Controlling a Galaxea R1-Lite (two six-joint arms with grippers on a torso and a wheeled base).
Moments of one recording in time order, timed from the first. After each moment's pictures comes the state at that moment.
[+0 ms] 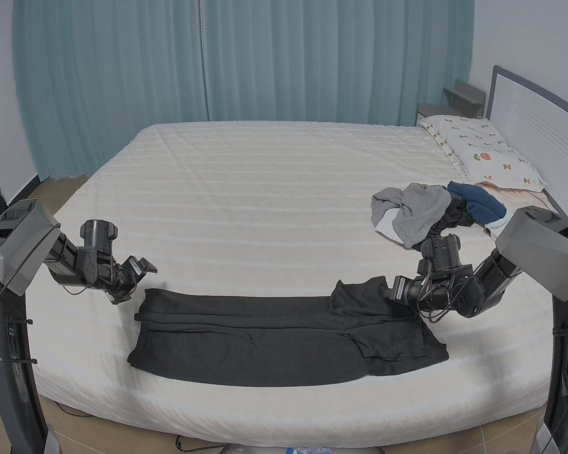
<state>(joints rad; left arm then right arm) 0.11 2.38 -1.28 -0.26 -0.17 -0.69 0.24 2.35 -1.06 -0.59 0.09 0.49</state>
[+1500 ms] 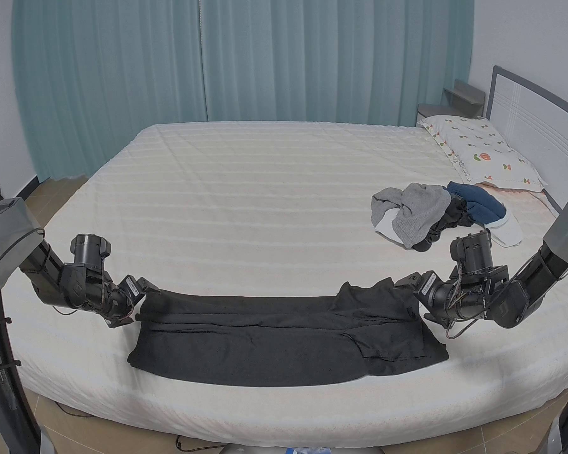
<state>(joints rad) 0.08 2.19 -0.94 -0.35 -0.24 -0.71 0.28 2.05 -0.77 -0.58 0.03 0.94</state>
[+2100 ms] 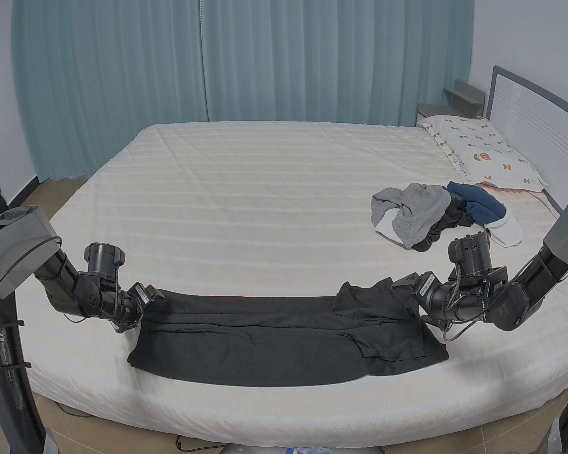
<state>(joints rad) 0.03 2.26 -0.93 -0.43 -0.11 -0.73 0.30 2.04 -0.75 -0.59 0.03 0.98</state>
